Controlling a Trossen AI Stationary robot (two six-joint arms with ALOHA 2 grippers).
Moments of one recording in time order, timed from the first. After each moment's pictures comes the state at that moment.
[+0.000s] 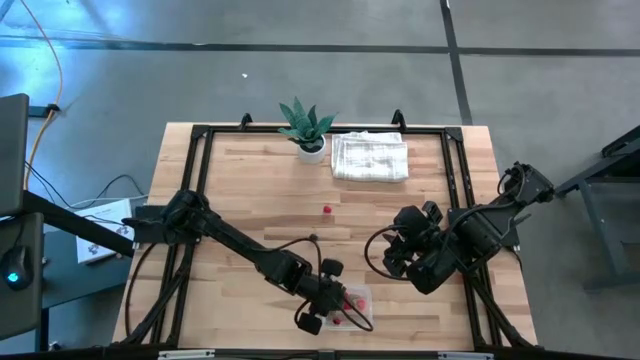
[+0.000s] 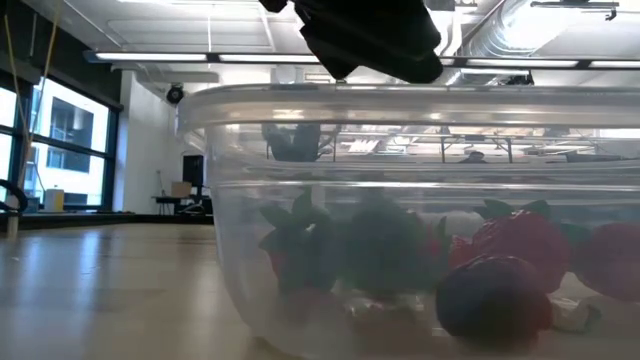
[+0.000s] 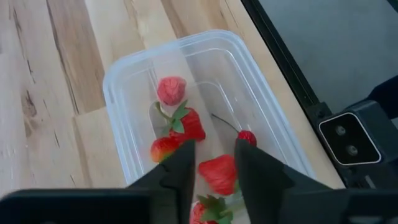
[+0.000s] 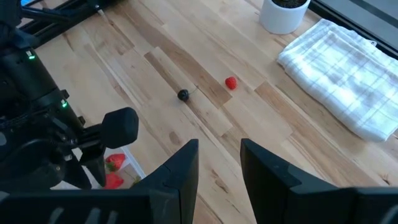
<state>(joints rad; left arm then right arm) -0.36 2.06 1.57 -0.39 -0.04 -0.08 0.65 1.56 1.77 -1.45 0.68 1.25</state>
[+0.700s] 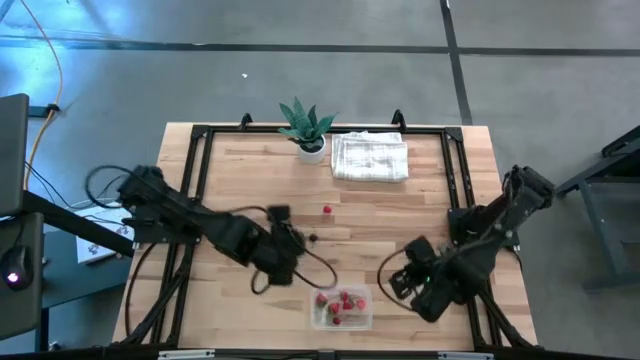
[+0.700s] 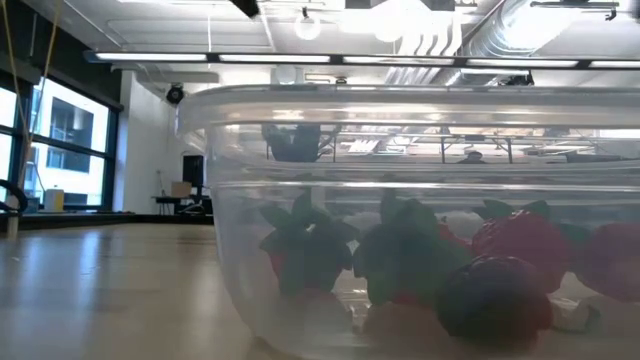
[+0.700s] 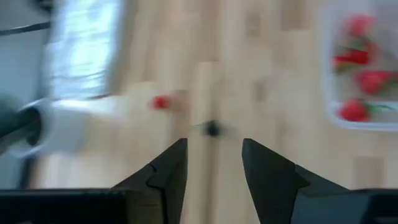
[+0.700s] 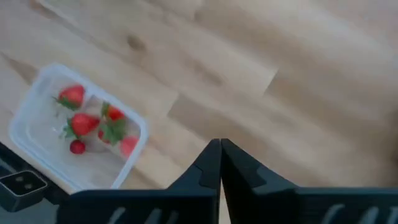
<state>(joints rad) -0.36 1.67 1.57 -1.08 -0.54 -0.34 0.81 1.57 1.39 -1.30 0.40 1.85</state>
